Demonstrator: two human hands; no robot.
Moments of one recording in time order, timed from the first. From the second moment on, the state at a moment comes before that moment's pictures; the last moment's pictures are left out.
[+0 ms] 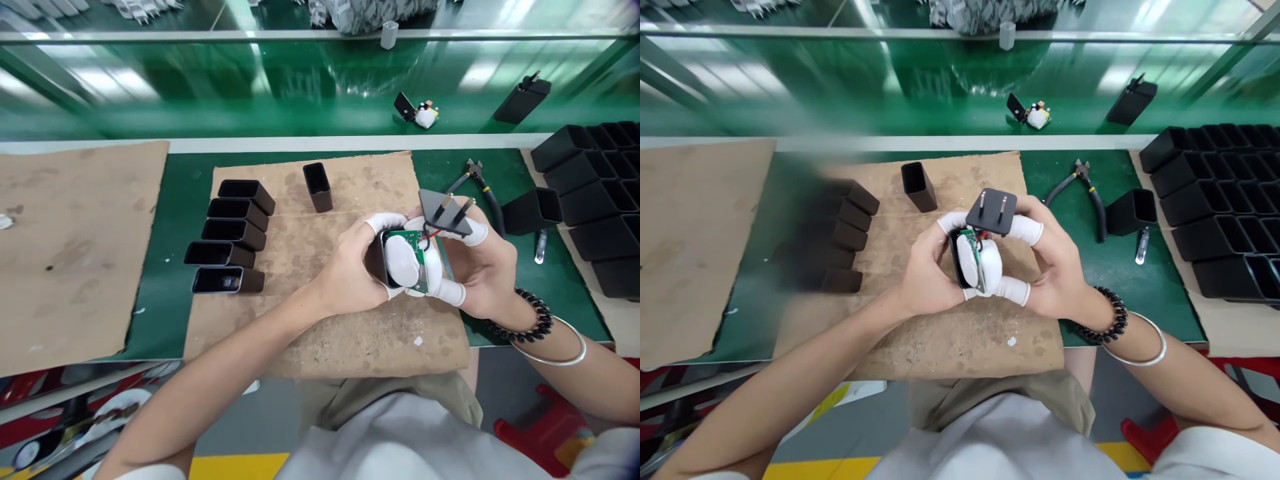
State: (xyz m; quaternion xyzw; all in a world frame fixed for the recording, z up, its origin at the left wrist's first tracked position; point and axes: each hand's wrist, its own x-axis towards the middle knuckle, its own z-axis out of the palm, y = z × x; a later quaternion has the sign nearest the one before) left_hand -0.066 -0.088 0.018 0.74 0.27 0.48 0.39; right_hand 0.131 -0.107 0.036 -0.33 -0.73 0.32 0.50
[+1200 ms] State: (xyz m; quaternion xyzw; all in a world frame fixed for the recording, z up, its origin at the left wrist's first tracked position) left_hand -0.045 -0.099 0.015 0.66 0.51 0.39 0.38; right_hand 0.134 -0.093 0.060 -0.41 -0.61 0.52 0.43
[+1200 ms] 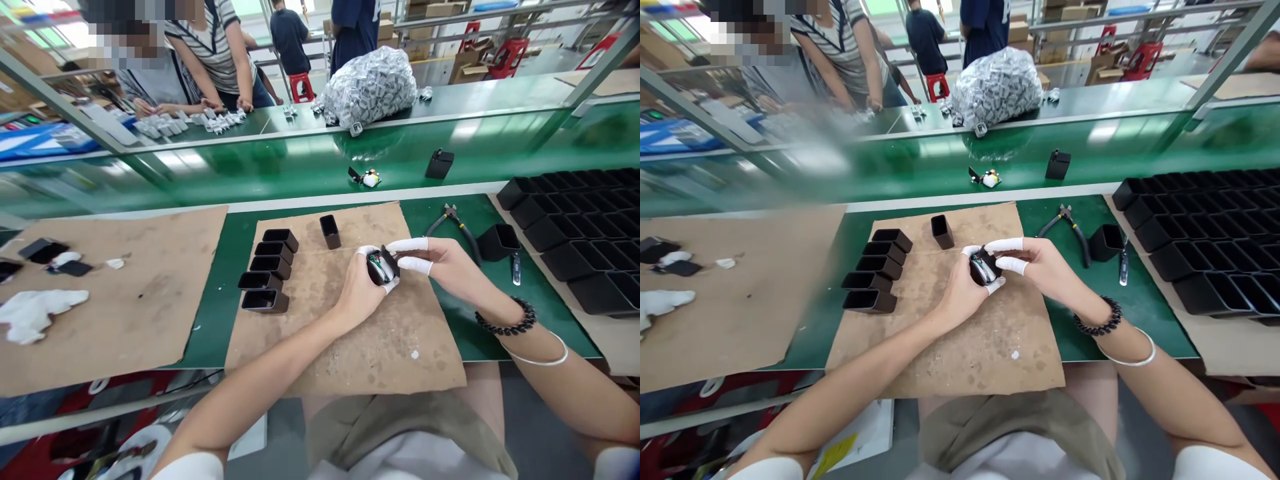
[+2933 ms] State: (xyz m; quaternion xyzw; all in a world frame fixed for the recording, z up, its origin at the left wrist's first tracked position) left_hand -0.101 0.133 0.101 0.84 0.49 0.20 0.13; right_hand 0.134 -0.056 0.006 -0.47 -0.79 0.11 0.37
